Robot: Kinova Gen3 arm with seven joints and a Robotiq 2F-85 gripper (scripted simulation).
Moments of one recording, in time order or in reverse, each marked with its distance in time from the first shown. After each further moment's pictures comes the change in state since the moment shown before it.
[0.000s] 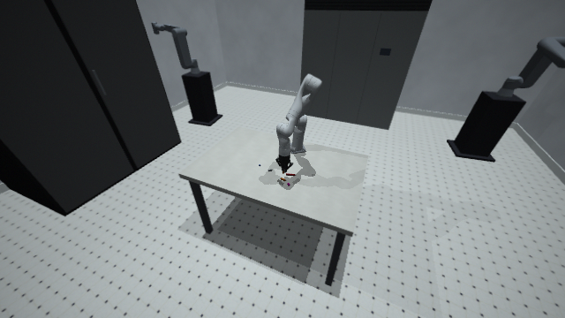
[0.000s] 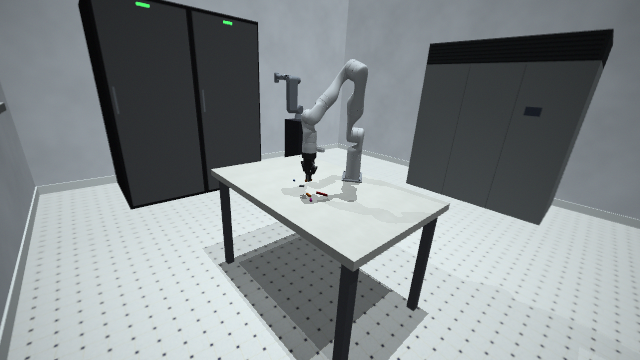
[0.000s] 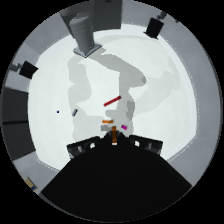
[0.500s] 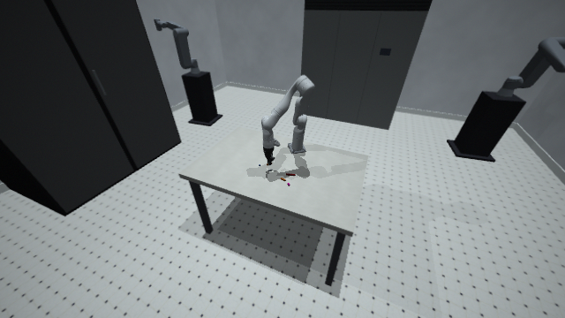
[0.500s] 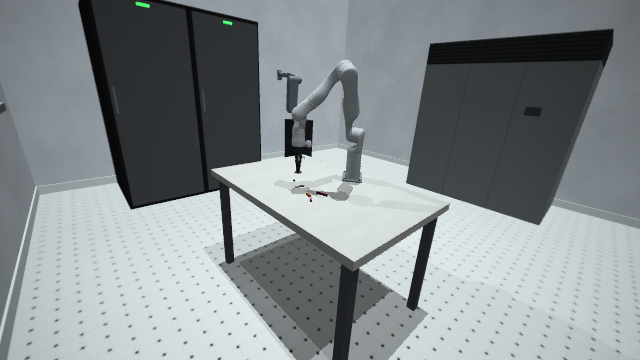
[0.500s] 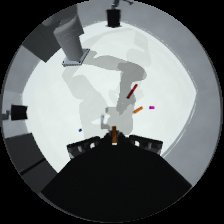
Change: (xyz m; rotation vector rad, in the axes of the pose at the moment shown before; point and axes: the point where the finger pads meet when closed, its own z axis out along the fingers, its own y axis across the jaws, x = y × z) arm 0.015 -0.135 -0.002 -0.009 -0.009 0.485
